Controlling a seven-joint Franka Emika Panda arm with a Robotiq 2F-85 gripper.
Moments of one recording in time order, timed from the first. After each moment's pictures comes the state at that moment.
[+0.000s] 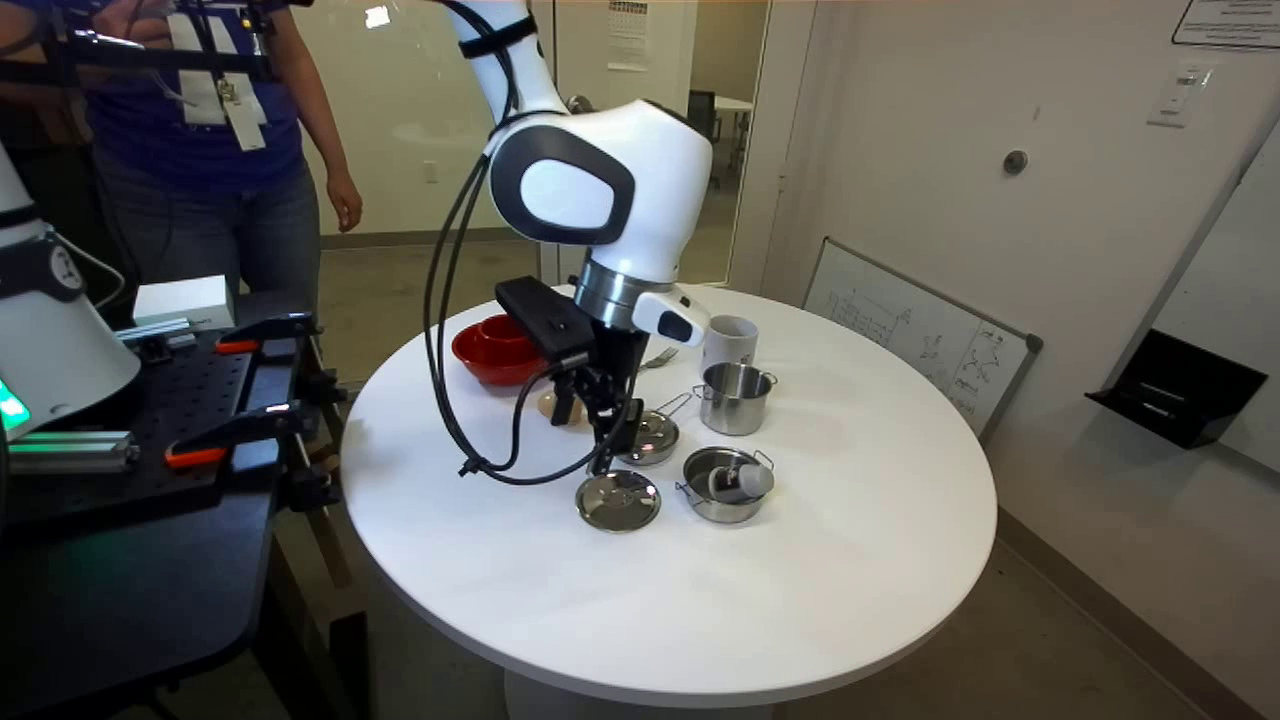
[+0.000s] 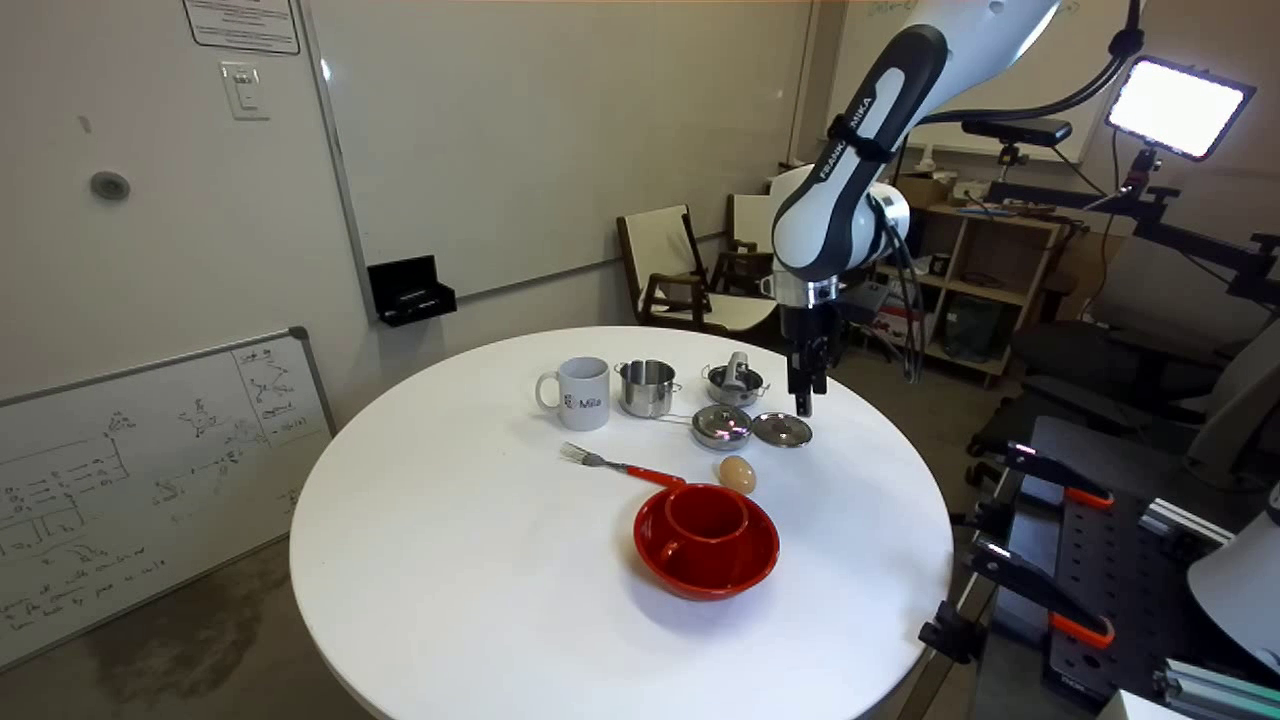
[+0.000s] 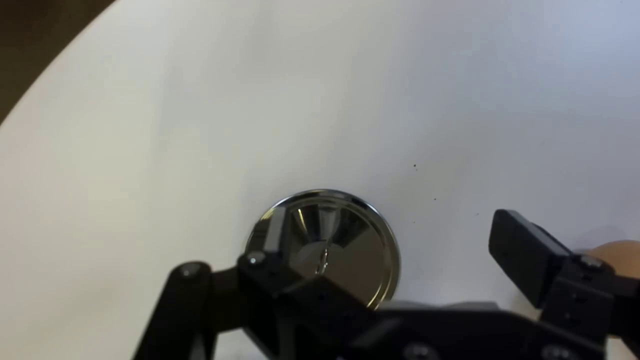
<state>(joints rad) -0.27 0.65 -0.07 -2.12 -0.08 2.53 -0.39</state>
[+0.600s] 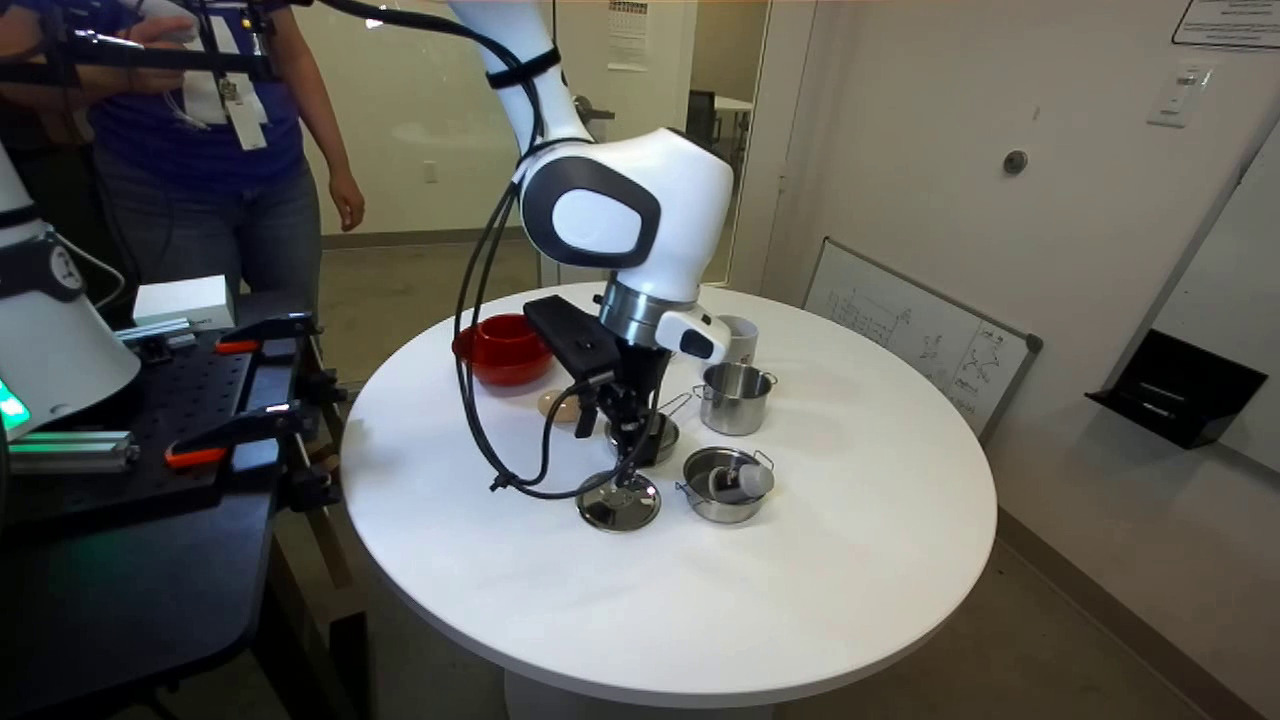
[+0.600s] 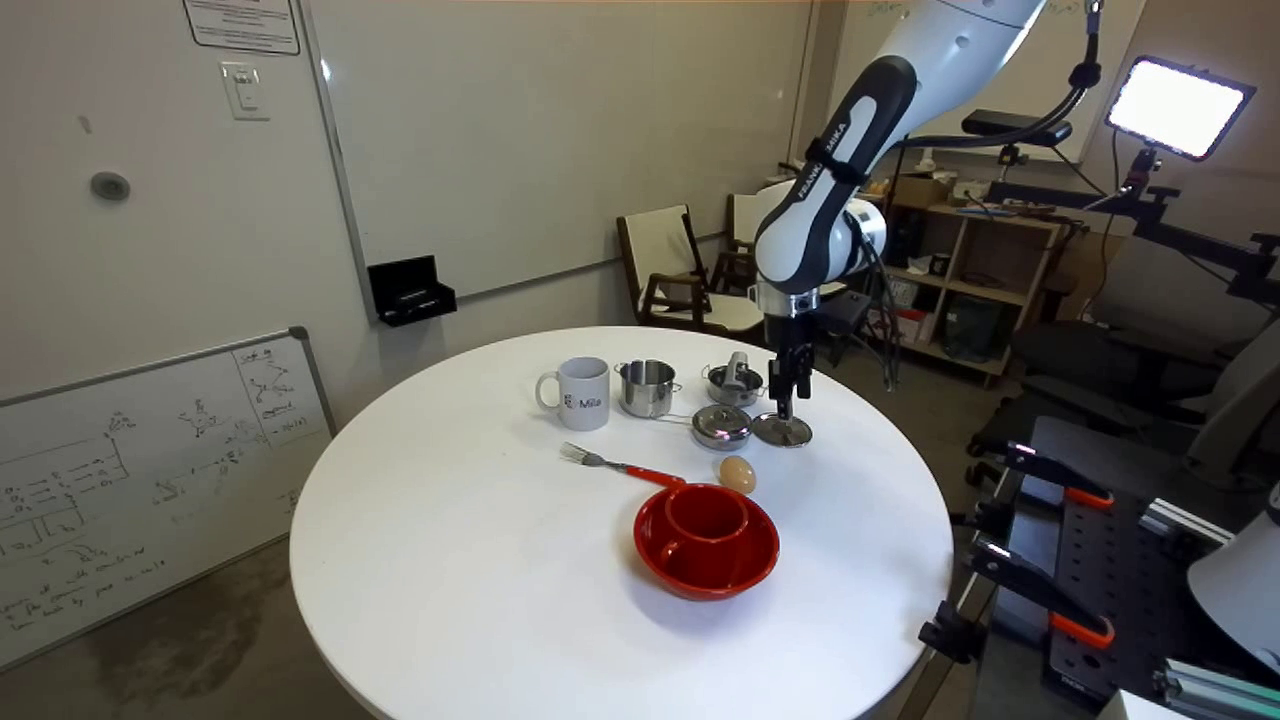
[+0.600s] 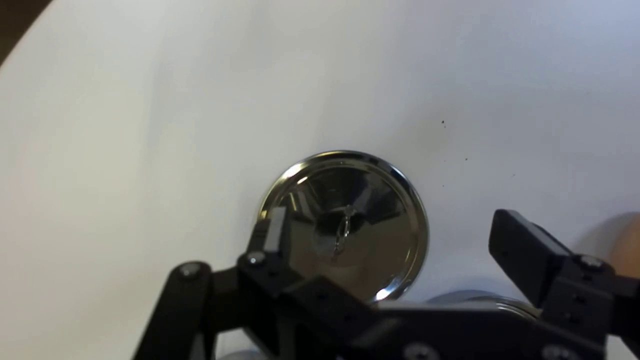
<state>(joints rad) -0.27 0.74 -0.07 -2.01 -0.08 2.53 -0.35</state>
